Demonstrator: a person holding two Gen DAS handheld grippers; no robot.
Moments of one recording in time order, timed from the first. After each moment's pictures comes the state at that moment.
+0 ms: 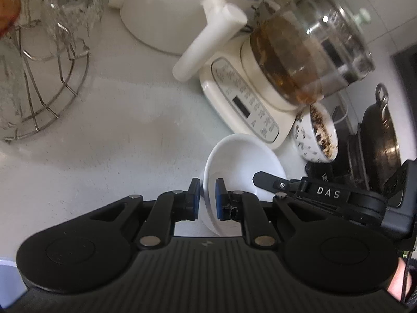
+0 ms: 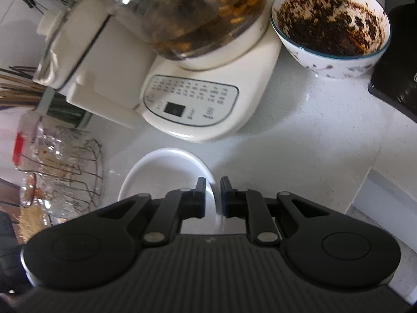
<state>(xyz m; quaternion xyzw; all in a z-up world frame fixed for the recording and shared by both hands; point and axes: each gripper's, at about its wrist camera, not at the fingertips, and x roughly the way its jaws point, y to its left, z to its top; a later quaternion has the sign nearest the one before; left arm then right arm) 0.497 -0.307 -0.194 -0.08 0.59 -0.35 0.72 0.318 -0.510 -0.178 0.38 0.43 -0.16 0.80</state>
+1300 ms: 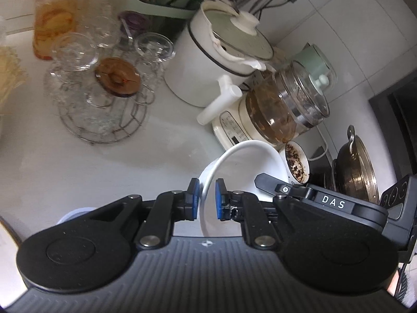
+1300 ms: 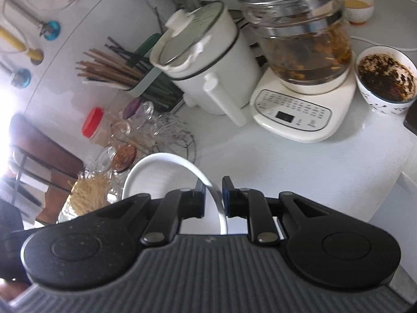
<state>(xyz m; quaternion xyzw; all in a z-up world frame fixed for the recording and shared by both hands) 0.455 -0.184 -0.090 -0.14 0.52 -0.32 0.78 0.309 -0.418 -0.080 0.33 0.38 -0.07 0.86</state>
